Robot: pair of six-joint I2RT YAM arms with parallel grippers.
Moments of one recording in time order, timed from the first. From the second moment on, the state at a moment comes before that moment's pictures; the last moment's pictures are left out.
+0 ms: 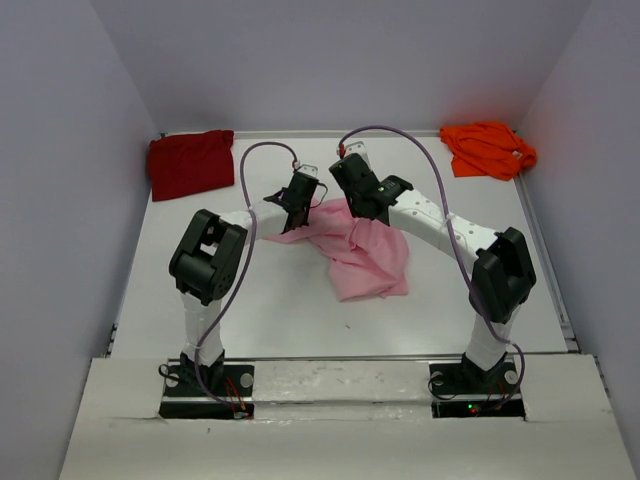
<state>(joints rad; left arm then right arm) -0.53 1.97 1.26 -0.14 -0.36 -0.18 0.73 1.82 1.59 -0.64 0.57 0.23</state>
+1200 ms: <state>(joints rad) -0.55 1.23 1.28 -0.56 -0.68 -0.20 0.72 1.84 1.59 -0.64 0.57 0.23</state>
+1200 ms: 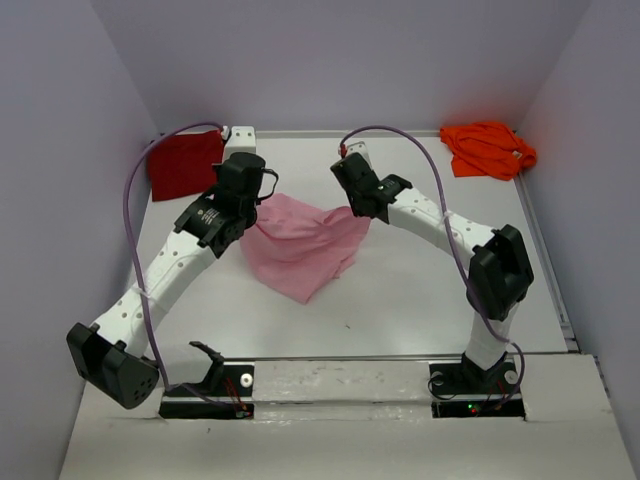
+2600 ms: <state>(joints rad) -0.73 0.97 1.66 -0.87 -0.82 -0.16 0.64 1.29 2.04 -0.95 0.69 0.18</state>
